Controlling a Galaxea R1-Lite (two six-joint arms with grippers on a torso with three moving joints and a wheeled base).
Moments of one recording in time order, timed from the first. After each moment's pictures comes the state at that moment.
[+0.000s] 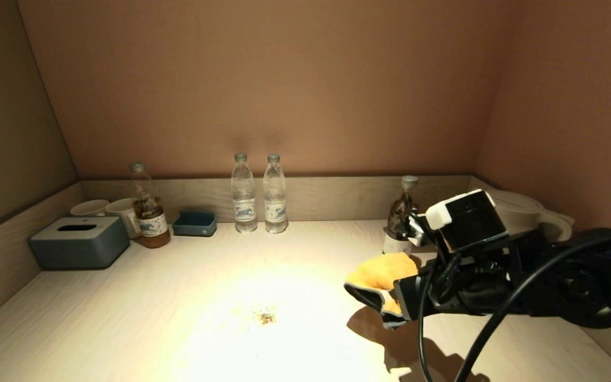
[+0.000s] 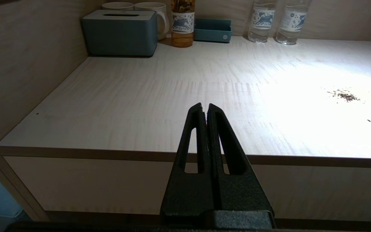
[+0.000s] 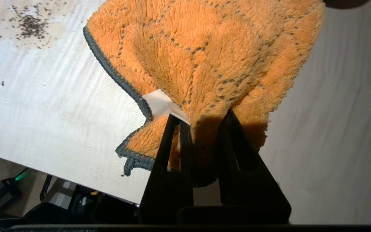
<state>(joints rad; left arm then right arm) 0.02 0.00 0.00 -0.01 0.01 -0.05 0.43 1.63 -0.89 0.07 -0.03 0.11</state>
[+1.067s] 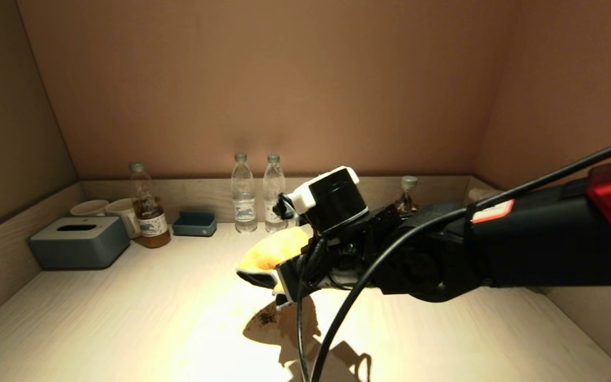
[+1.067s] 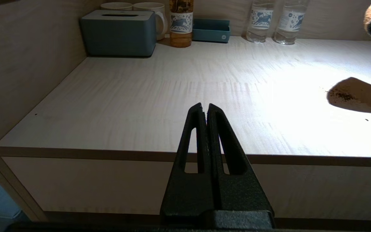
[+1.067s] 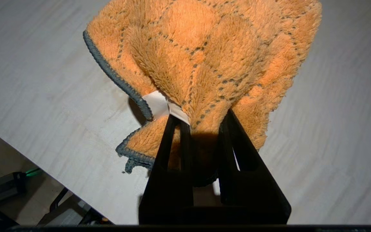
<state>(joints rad) 0.02 0.00 0.00 -0.01 0.01 -0.05 0.75 1.92 -1.32 0.07 -0.08 0.11</state>
